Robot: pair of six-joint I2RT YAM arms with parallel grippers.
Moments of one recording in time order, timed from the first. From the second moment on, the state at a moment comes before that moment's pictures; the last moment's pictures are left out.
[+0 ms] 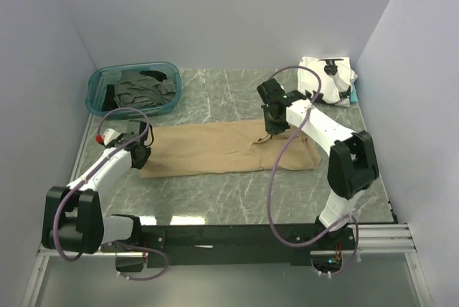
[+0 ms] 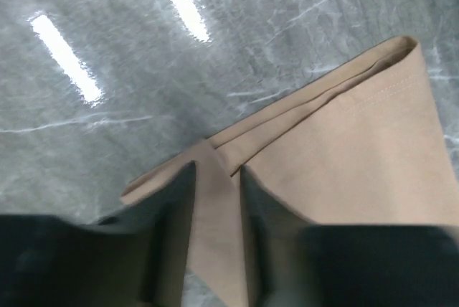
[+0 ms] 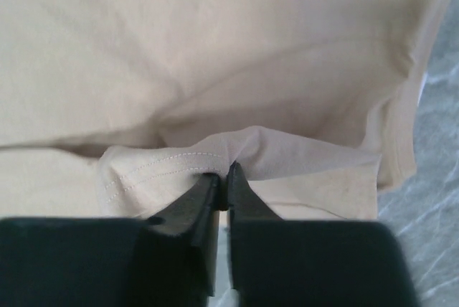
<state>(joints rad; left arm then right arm) -0.13 1.24 0.69 -0.56 -0.46 -1.22 0.47 1.72 1.40 -0.86 0.26 0.35</state>
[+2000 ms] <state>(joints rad) -0.19 1.35 0.62 -0.18 -0.08 -0.91 0.41 1.91 1.35 -0.60 0.48 0.34</state>
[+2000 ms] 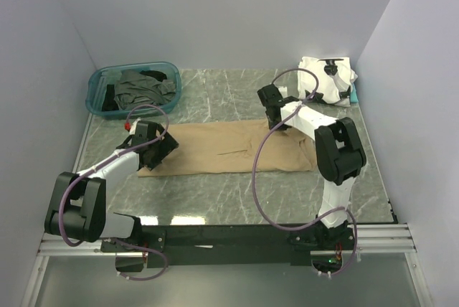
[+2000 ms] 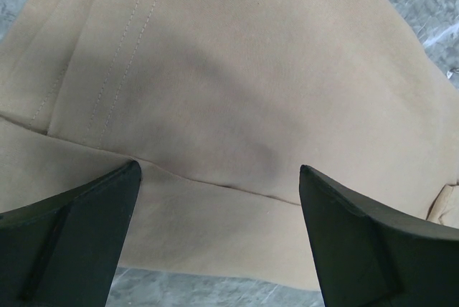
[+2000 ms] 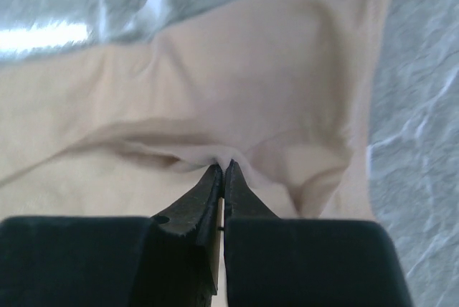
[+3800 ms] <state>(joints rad) -0.19 1.55 0.82 -0.25 -0.19 -0.83 0.29 1.51 0.80 -0.47 0.11 0.58</state>
